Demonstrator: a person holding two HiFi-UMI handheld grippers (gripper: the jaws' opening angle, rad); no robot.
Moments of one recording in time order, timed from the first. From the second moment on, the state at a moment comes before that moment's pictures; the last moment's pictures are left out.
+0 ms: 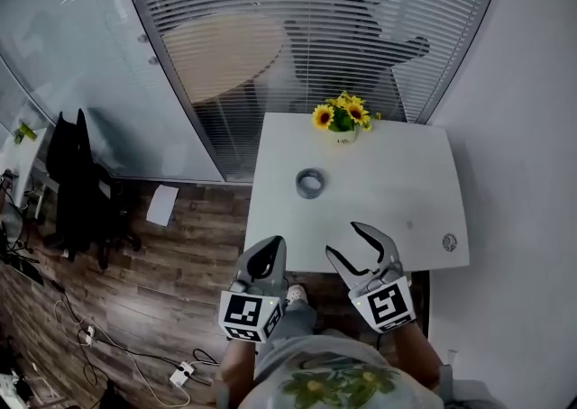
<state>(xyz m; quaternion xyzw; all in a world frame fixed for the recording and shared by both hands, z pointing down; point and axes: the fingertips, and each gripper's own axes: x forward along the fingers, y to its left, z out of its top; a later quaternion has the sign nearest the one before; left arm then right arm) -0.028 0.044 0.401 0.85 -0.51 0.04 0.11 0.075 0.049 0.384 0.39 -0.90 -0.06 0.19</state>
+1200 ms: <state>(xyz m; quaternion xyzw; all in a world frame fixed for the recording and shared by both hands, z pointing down) -0.059 -0.043 0.441 0.85 -0.51 0.06 0.13 0.030 -0.054 0.486 0.32 -0.90 -0.02 0.29</state>
